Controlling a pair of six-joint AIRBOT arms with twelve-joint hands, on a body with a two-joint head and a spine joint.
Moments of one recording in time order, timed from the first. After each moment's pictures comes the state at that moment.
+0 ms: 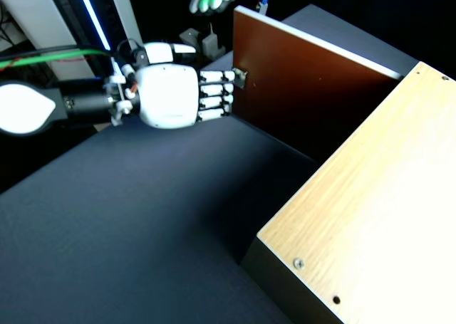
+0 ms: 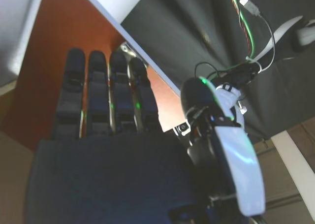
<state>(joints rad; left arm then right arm) -0.02 -0.78 1.06 1.50 -1.03 0.16 -0.46 -1.05 1.05 -0.99 0.56 0.78</state>
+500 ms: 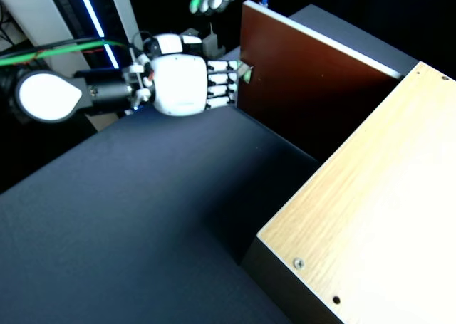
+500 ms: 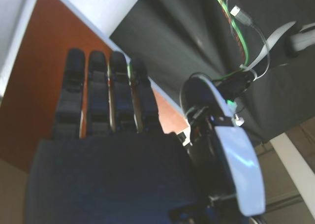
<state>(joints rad) -0.02 -0.78 1.06 1.50 -1.03 0.16 -0.45 -1.11 1.03 -0.98 0.51 0.78</state>
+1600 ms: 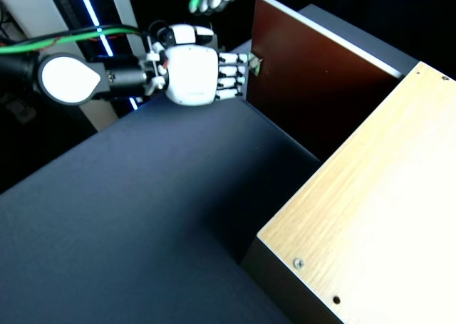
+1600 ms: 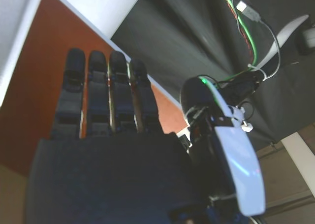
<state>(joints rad) -0.02 -0.78 1.06 1.50 -1.03 0.16 -0.41 -1.16 1.00 -0.94 0.39 0.78</state>
